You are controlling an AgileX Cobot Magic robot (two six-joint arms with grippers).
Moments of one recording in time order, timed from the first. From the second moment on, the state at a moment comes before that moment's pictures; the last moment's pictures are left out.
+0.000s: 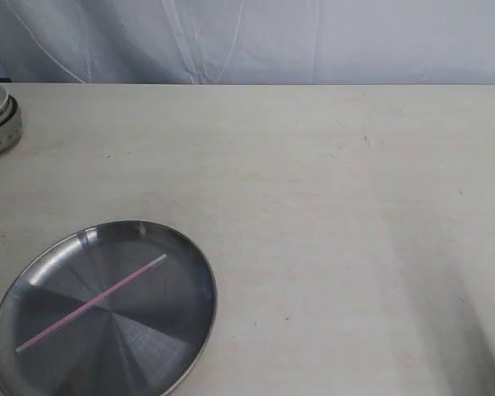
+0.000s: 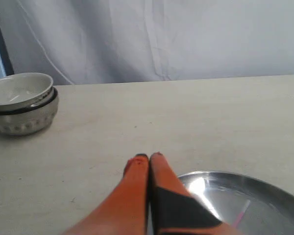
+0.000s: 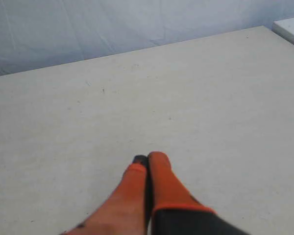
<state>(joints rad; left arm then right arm) -0.07 0.01 -0.01 0.01 0.24 -0.07 -0.09 0.09 -0.06 0.16 0.39 -0.04</state>
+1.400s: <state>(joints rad) -0.05 0.00 0.00 0.15 -0.51 -0.34 -0.09 0.09 -0.06 0.21 -0.48 -0.04</state>
